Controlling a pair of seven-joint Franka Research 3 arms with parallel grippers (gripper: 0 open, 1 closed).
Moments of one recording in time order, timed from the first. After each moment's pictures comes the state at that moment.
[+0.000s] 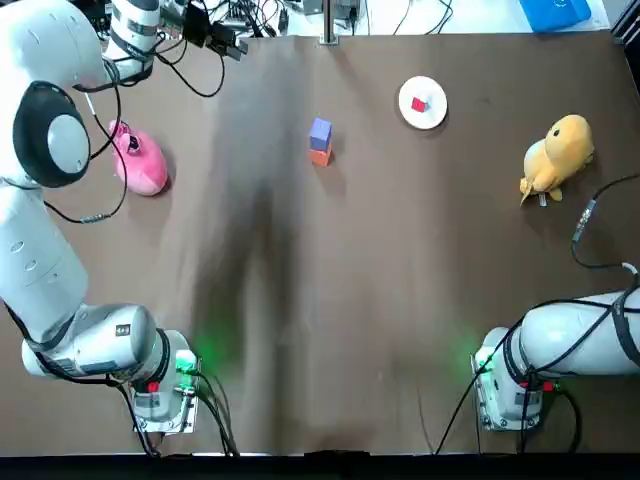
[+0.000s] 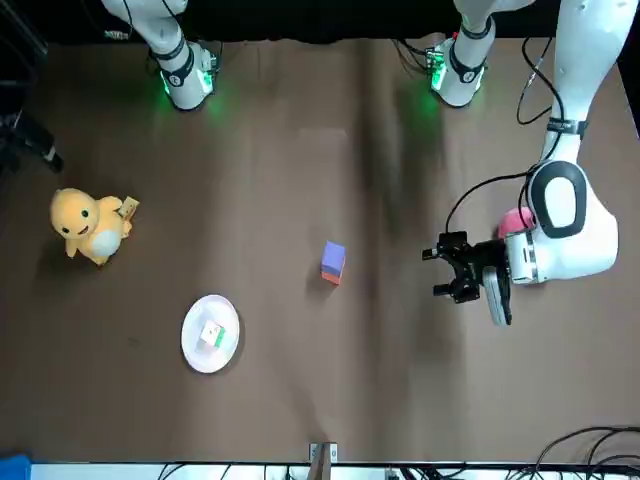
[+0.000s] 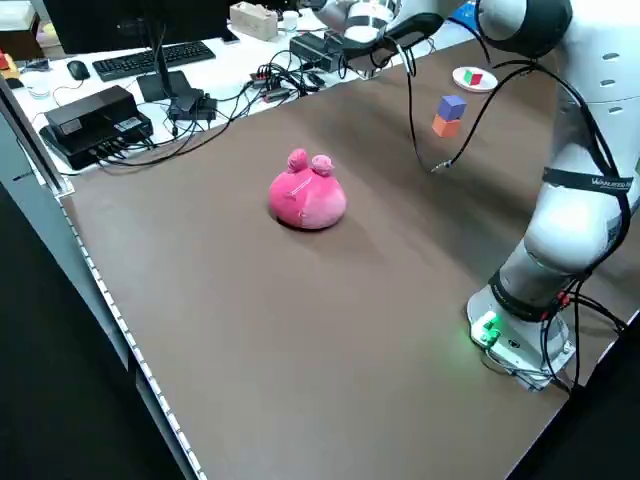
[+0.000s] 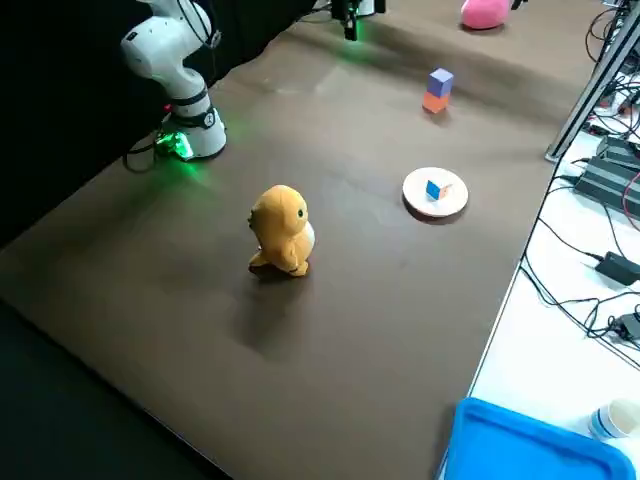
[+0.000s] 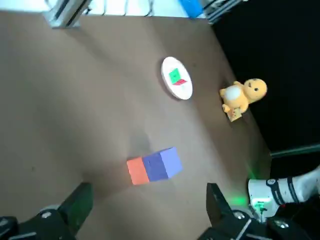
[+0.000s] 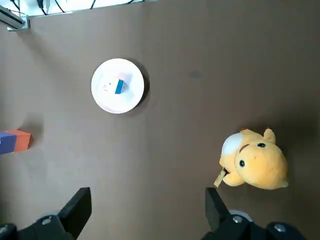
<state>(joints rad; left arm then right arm) 0.08 0.40 -0.21 -1.70 -0.99 1.96 0.86 0.01 -0.10 -0.07 -1.57 0.09 1.57 0.02</state>
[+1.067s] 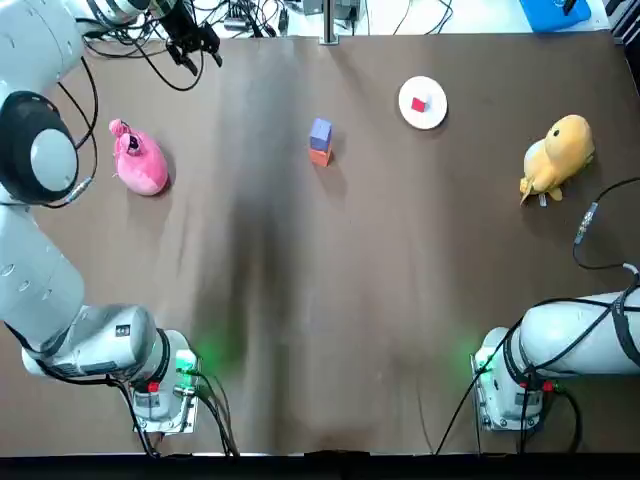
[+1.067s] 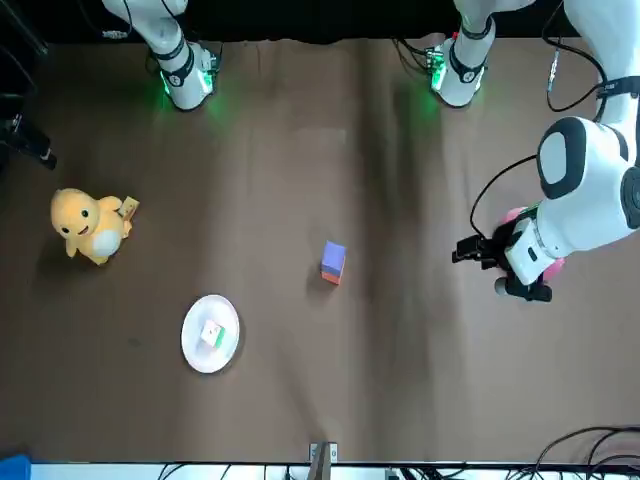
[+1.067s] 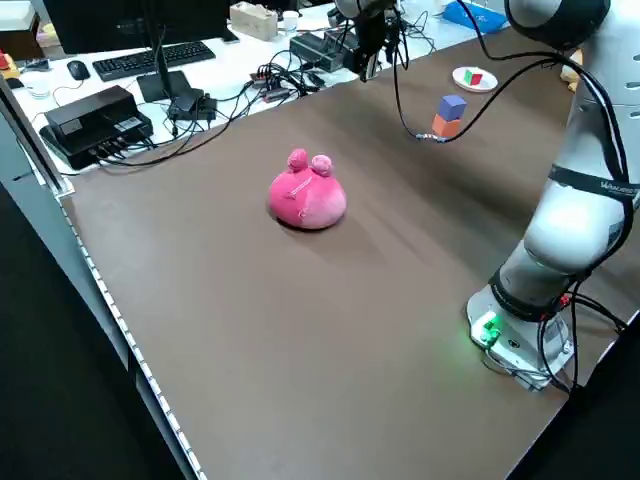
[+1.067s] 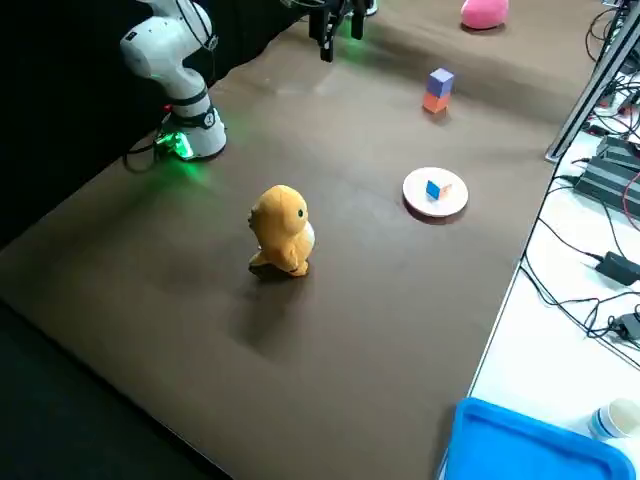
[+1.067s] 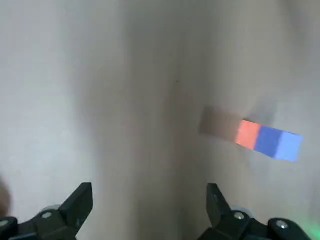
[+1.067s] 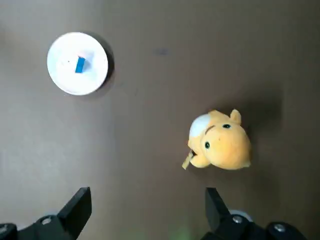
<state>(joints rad) 0.08 0.29 -0.22 -1.70 -0.28 1.96 0.01 -0.01 -0.08 -0.07 -1.60 -0.02 1.52 -0.01</state>
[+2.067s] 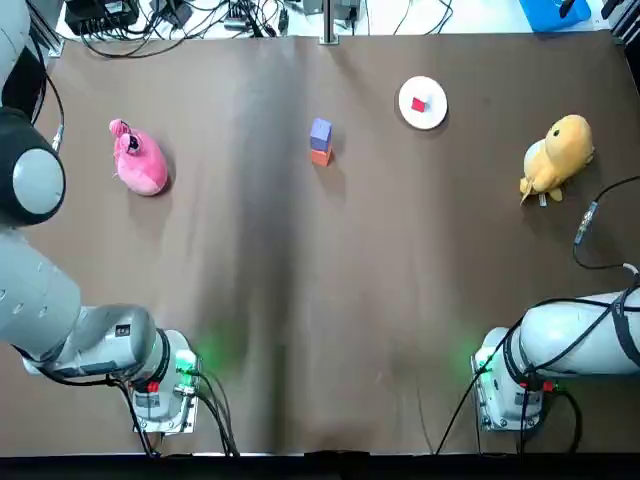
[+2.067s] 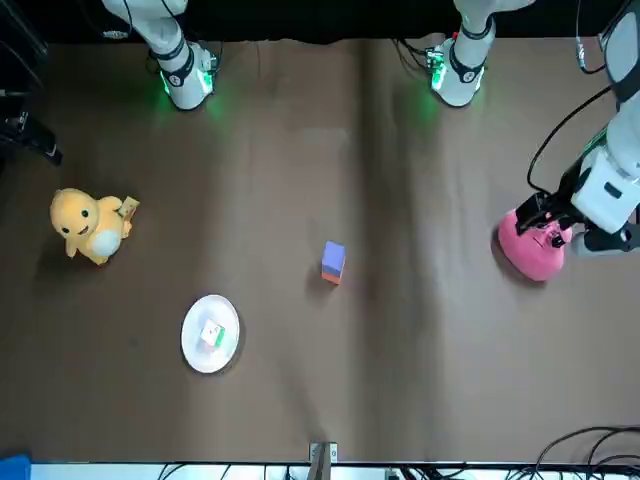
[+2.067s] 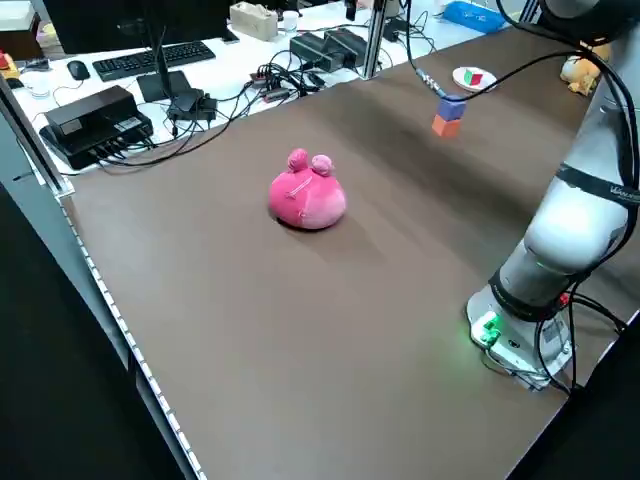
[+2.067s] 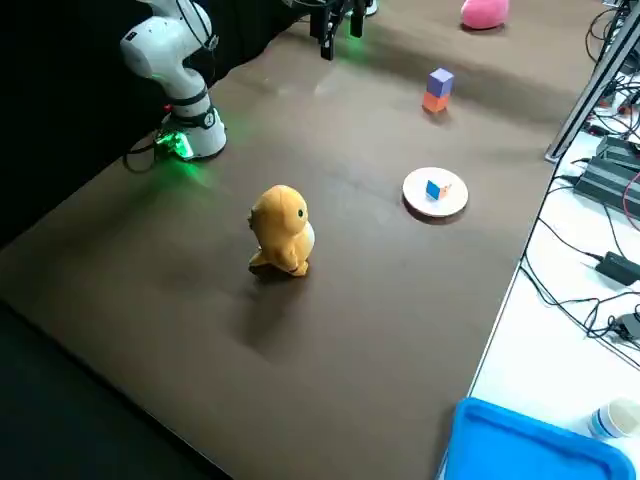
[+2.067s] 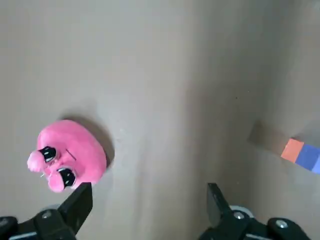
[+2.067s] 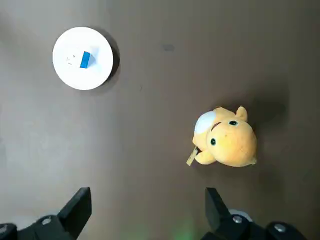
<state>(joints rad) 0.08 0.17 -0.22 -1.43 0.03 1.63 -0.22 -0.01 -0.08 -0.06 -1.60 -0.01 1.51 -0.01</state>
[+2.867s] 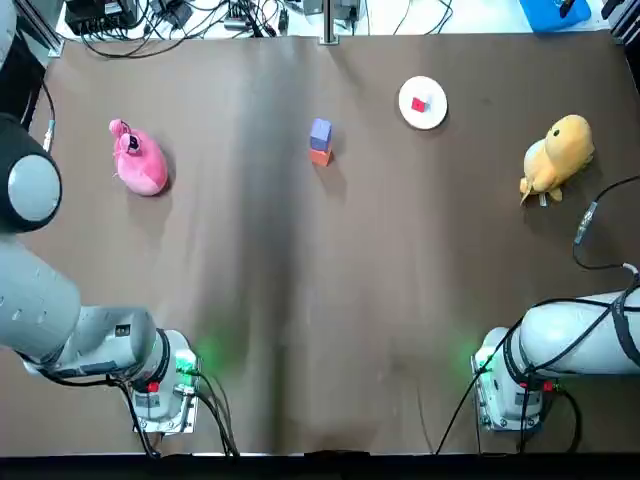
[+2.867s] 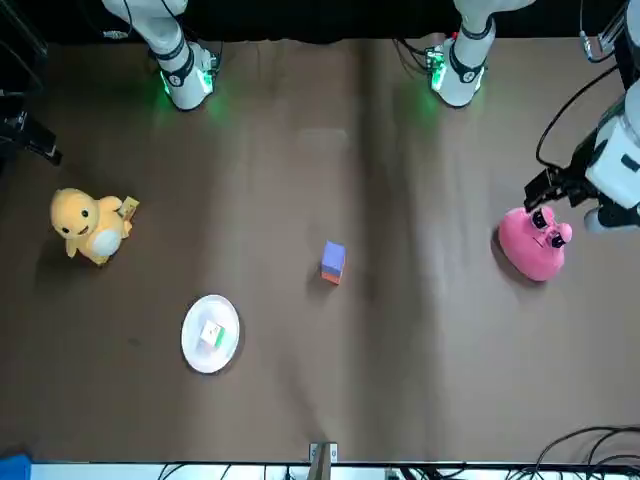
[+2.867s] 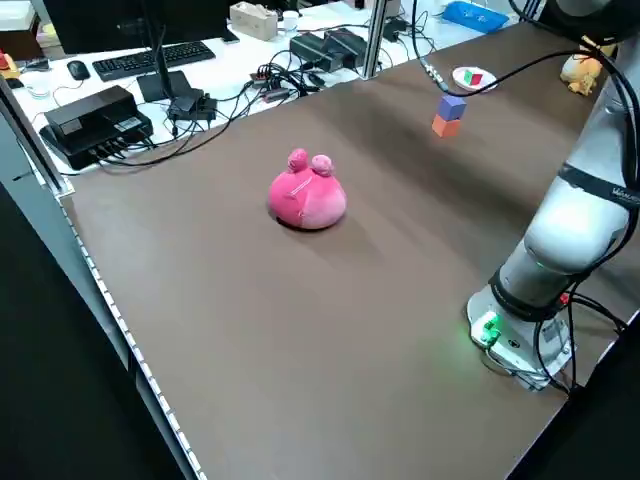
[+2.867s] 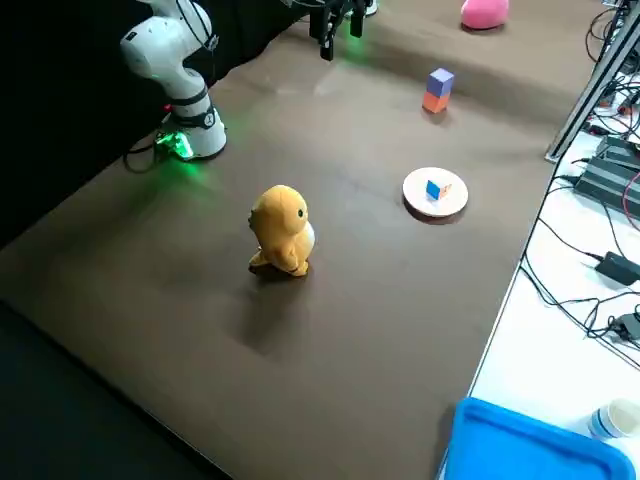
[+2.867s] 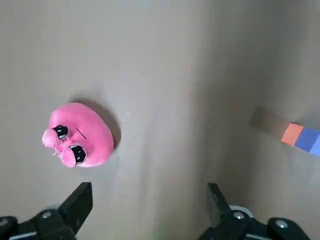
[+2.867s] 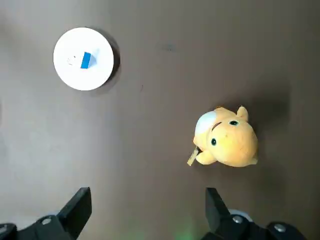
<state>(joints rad) 0.08 0.12 -0.22 -1.40 0.02 1.52 -0.23 -0.01 -0.08 -0.07 -1.60 0.00 1.51 -0.01</state>
